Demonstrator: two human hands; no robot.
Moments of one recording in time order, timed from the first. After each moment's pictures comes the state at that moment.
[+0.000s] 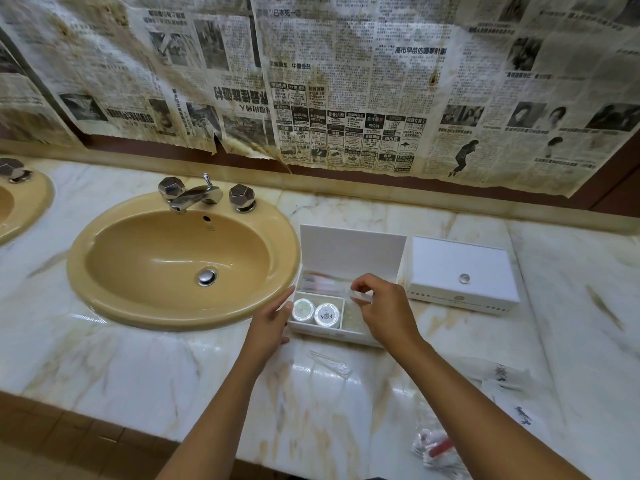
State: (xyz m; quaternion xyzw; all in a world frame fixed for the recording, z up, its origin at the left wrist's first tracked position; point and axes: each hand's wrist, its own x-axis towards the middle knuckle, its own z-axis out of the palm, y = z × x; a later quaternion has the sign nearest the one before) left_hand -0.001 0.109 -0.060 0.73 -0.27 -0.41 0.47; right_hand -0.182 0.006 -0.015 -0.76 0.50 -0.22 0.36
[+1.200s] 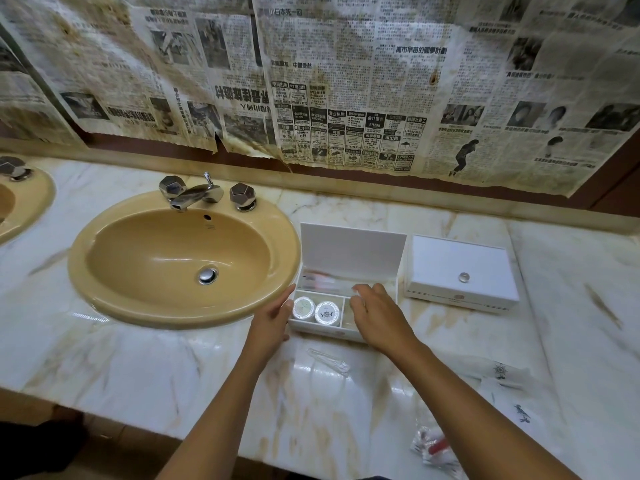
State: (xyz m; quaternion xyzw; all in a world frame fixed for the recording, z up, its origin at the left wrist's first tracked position) left_hand -0.001 0.109 -0.063 0.73 -0.29 -0.39 0.48; right_hand -0.181 0.017 -0.013 -0.80 0.50 -0.05 0.33
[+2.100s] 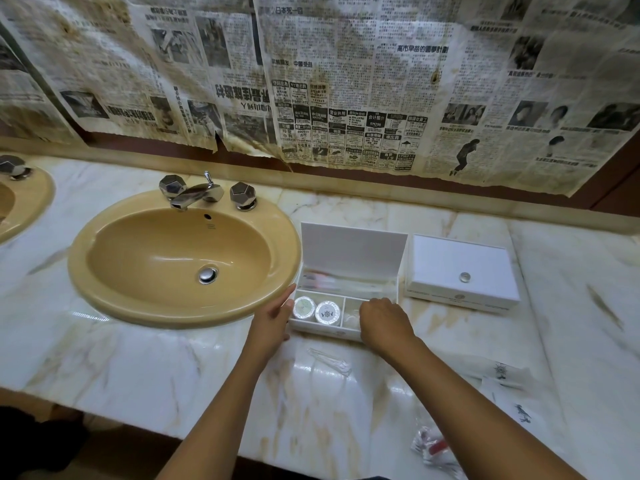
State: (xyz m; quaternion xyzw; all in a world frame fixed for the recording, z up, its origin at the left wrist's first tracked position) left_hand -0.001 0.108 -0.063 0.73 -0.30 -0.39 0.47; right_hand -0.180 0.015 -0.018 -0.87 0.46 0.13 0.12
